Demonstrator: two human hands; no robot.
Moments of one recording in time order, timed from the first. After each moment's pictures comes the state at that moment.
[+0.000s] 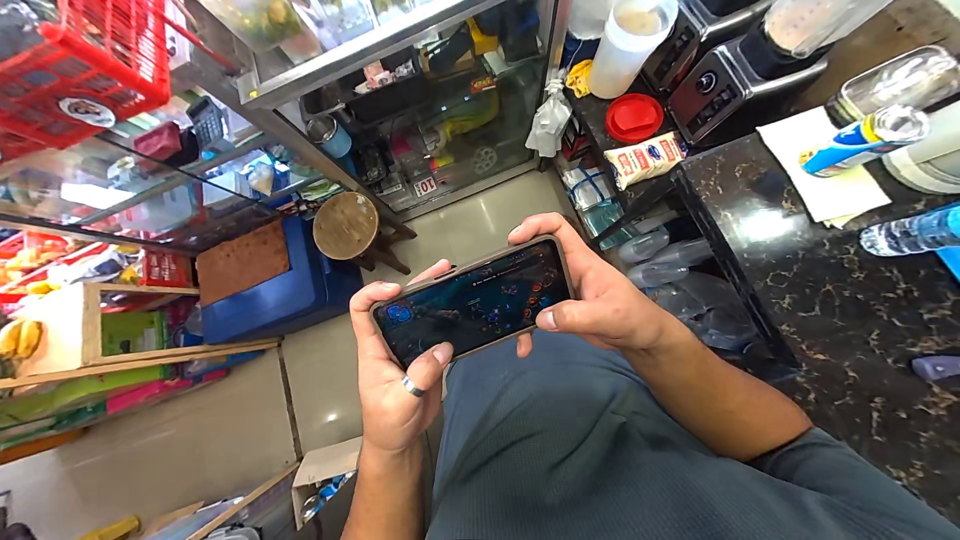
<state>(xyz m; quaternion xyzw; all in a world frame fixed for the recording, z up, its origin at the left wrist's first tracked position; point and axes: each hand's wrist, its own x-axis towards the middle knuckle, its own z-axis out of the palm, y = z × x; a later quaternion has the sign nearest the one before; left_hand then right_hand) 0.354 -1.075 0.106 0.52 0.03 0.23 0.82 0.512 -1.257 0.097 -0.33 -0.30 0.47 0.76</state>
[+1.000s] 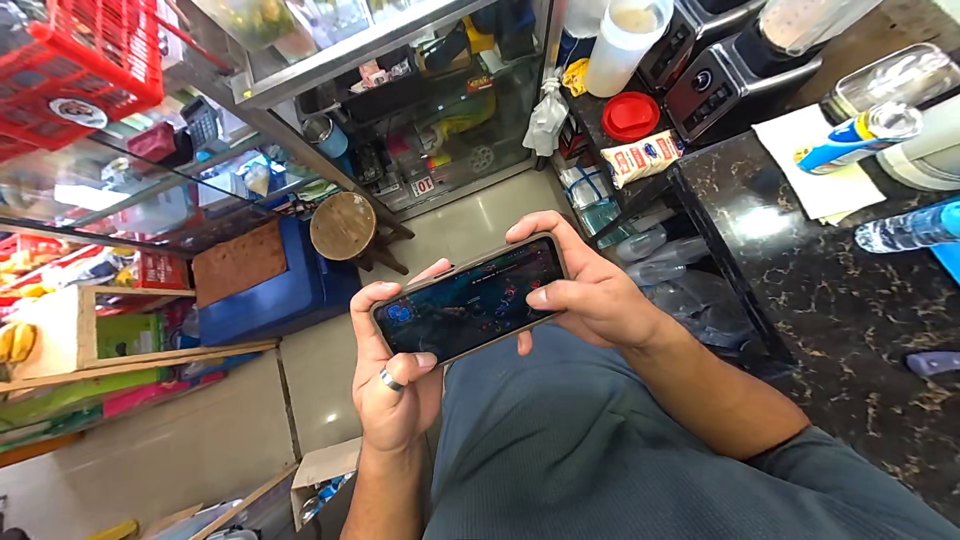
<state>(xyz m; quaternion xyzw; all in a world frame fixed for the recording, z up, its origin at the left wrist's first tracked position) 0.357 -1.075 0.104 0.47 0.01 0.21 0.85 0.511 -1.257 0.097 -0.35 -0.27 0.46 0.77</state>
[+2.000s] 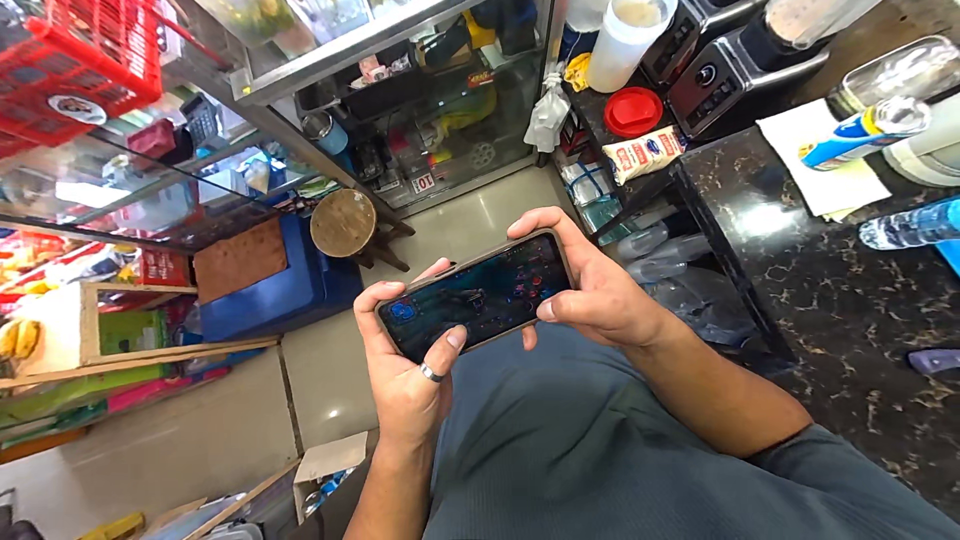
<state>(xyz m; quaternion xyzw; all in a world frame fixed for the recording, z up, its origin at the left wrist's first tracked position) 0.363 -1.095 0.101 0.53 0.09 0.28 0.79 0.513 -1.261 0.097 -0.36 -0.28 0.45 0.76</state>
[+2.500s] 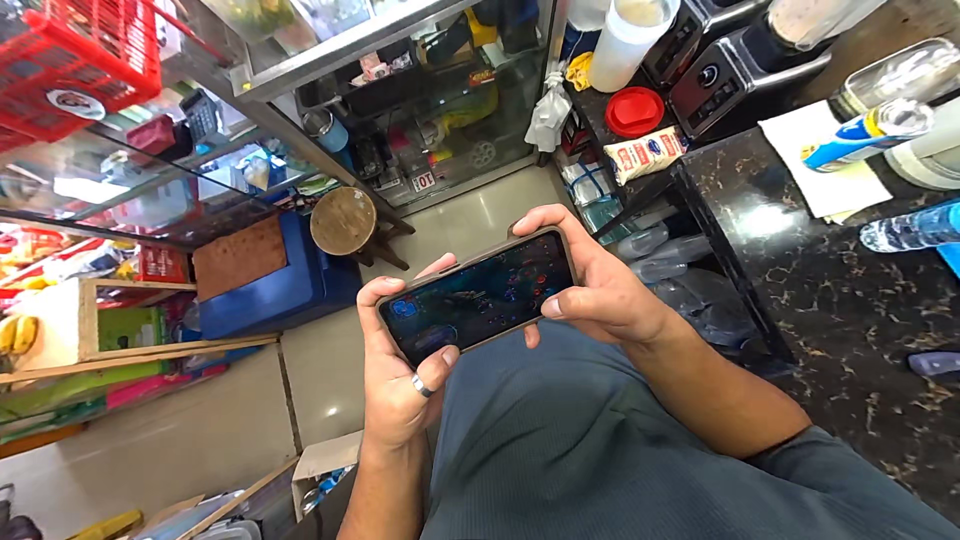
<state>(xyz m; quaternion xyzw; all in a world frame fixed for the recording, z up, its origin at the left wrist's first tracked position) 0.356 -1.078 0.099 0.53 0.01 0.20 0.82 0.515 -1.261 0.093 -0.34 -0.28 0.46 0.77</state>
